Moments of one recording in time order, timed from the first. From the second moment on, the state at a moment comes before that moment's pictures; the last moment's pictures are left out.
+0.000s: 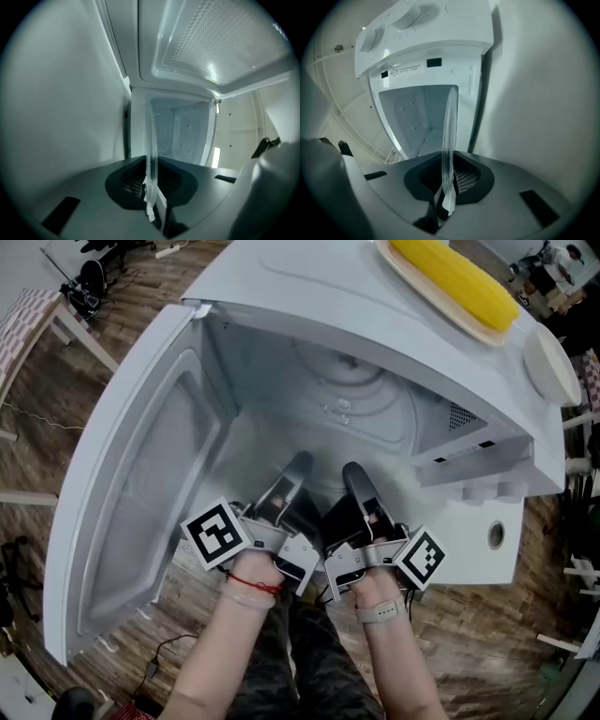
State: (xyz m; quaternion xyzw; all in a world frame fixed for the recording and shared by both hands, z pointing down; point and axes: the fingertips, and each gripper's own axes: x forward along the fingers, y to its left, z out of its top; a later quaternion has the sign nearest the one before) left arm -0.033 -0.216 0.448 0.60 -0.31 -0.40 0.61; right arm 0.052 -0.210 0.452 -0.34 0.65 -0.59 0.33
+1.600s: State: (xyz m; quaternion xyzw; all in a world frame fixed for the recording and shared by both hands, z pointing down) left arm -0.038 -0.208 0.450 0.61 -0.31 -0.40 0.61; right arm 0.057 -0.244 0.456 -0.35 0.62 -0.60 0.35
